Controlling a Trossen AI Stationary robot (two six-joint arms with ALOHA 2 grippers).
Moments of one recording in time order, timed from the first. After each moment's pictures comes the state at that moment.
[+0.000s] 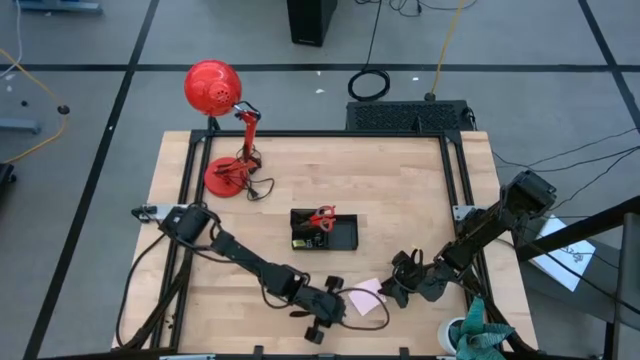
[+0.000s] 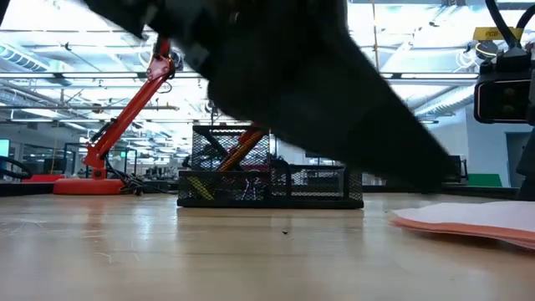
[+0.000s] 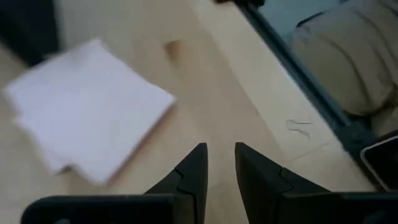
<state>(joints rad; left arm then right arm) -0.48 2.19 1.42 0.08 -0.01 -0.08 0.77 1.56 0.37 0.46 0.42 1.43</state>
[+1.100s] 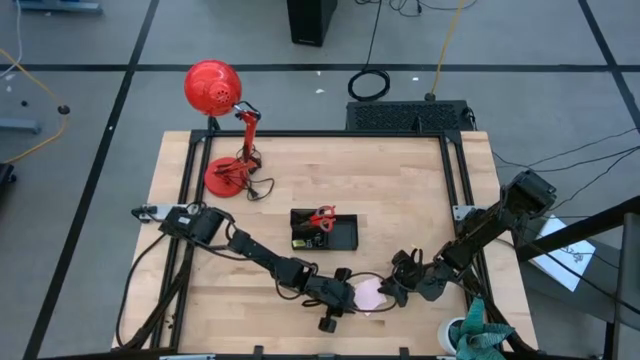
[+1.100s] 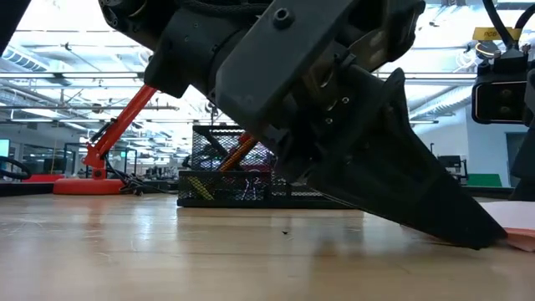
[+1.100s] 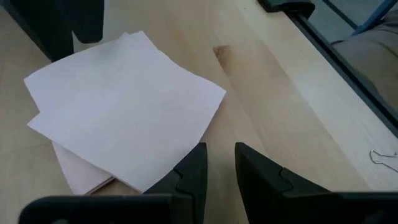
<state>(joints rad) -0.41 2.30 1.42 0.26 0.04 -0.13 0.77 1.56 0.37 0.45 0.41 1.43</state>
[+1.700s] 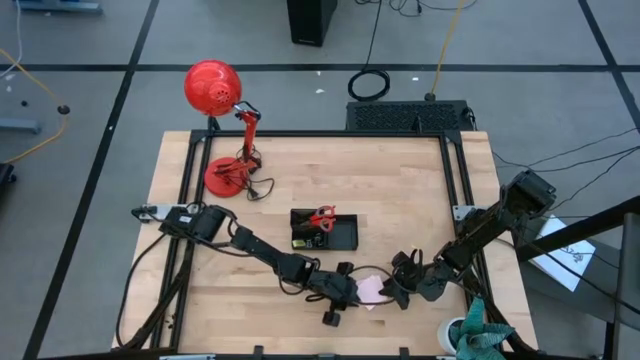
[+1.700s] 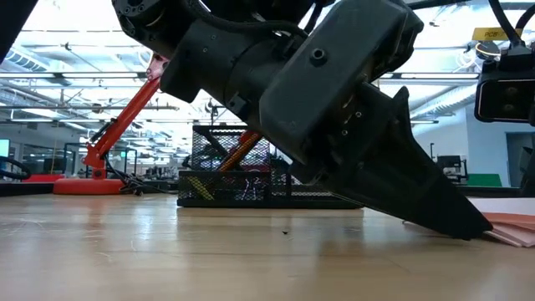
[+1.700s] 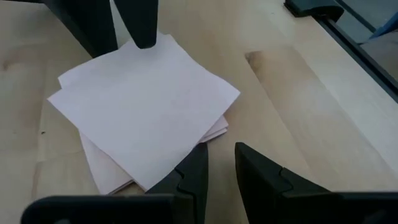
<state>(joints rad) -0.37 2.31 1.43 0.26 0.02 -0.10 0.77 1.56 0.37 0.46 0.40 1.37</state>
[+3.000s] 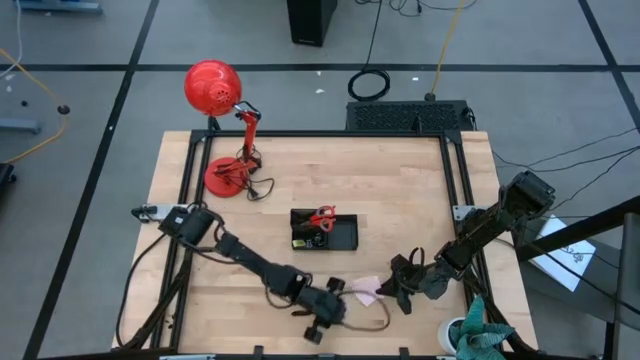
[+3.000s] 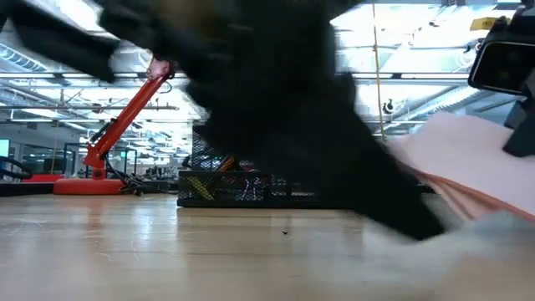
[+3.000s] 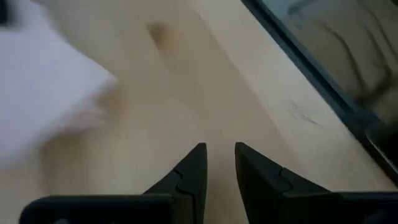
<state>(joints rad) -0.47 2.22 1.43 0.07 0.05 -0.05 0.76 1.57 0.36 0.63 0.42 1.10</state>
